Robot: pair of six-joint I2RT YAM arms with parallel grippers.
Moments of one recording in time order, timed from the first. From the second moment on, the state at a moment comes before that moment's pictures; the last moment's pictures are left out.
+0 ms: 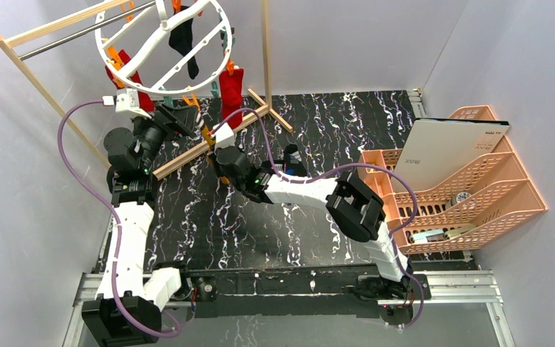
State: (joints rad) left arm 0.10 0.96 0.94 0.16 0.40 -0.54; right arm 1.12 2.15 1.65 0.26 0.42 0.21
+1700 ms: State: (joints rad) left arm -0.26 1.13 0.97 0.24 -0.19 -0.31; right arm 1.13 2.22 1.73 0.21 0.49 0.21
